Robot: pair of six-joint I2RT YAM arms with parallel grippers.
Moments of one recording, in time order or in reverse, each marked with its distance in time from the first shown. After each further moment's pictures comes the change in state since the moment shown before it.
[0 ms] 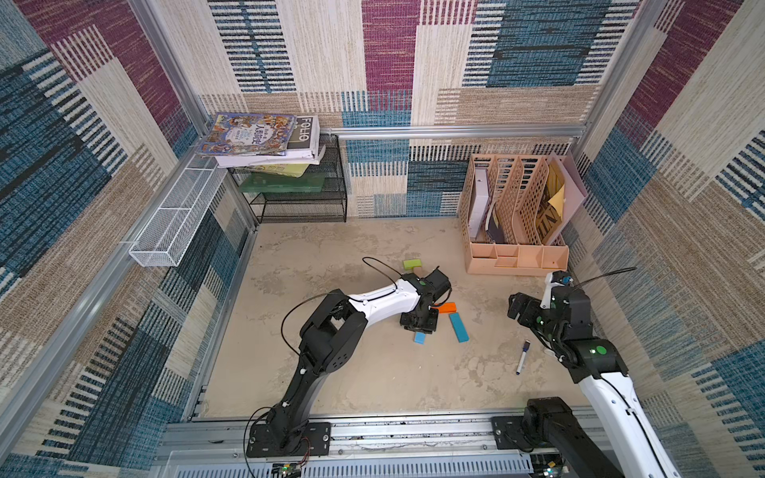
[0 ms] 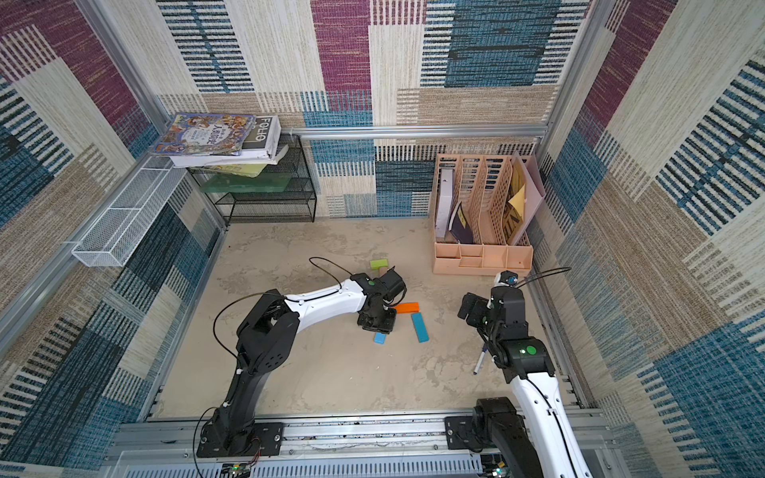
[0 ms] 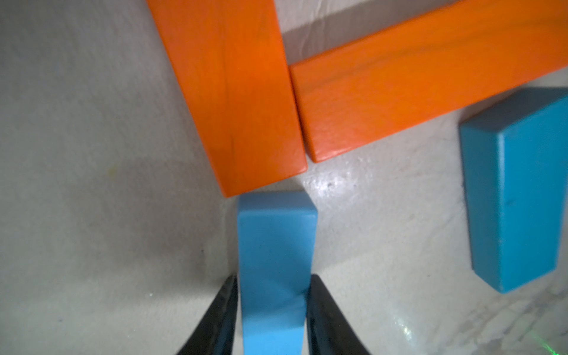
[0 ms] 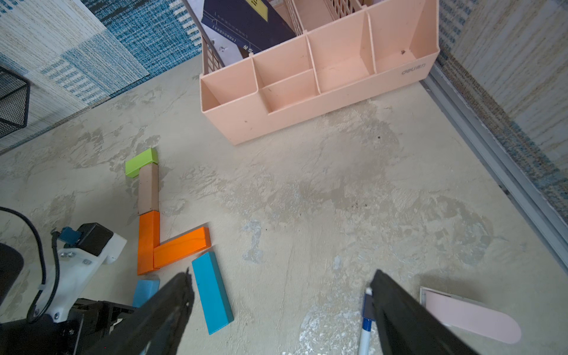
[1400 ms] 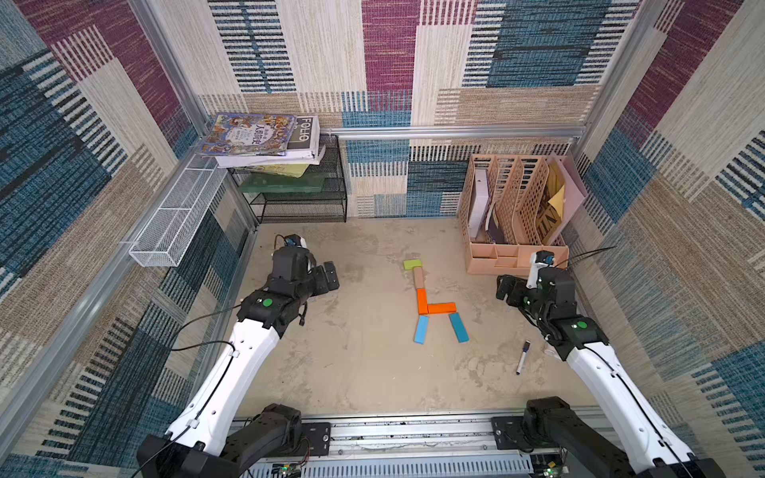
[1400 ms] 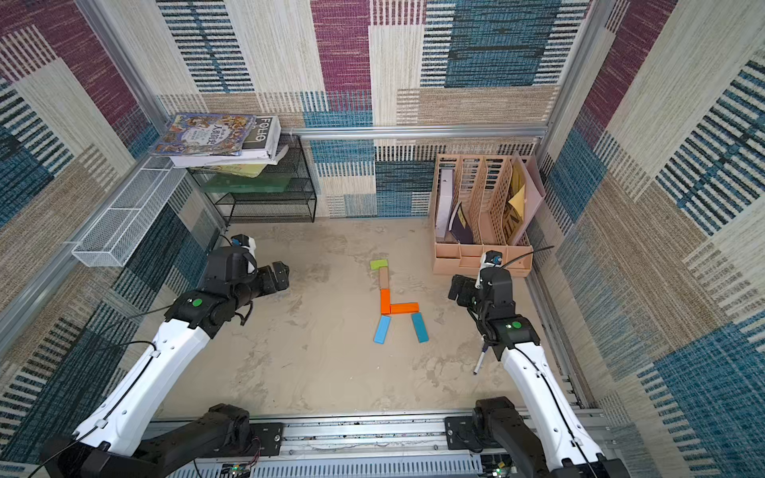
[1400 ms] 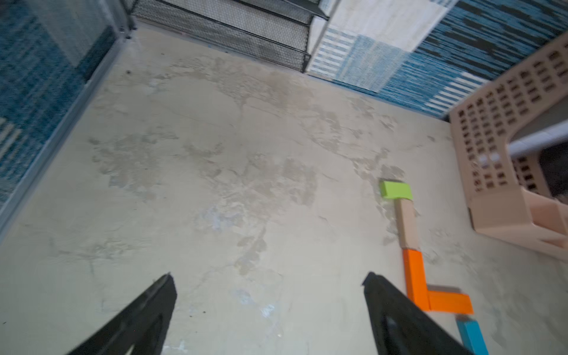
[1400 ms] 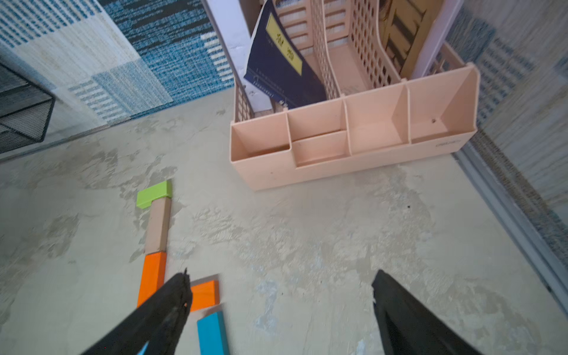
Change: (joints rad) left arm 0.702 -1.044 -0.580 0.274 -0.201 0.215; right arm 0.051 0.236 0.027 0.341 0.071 -0.096
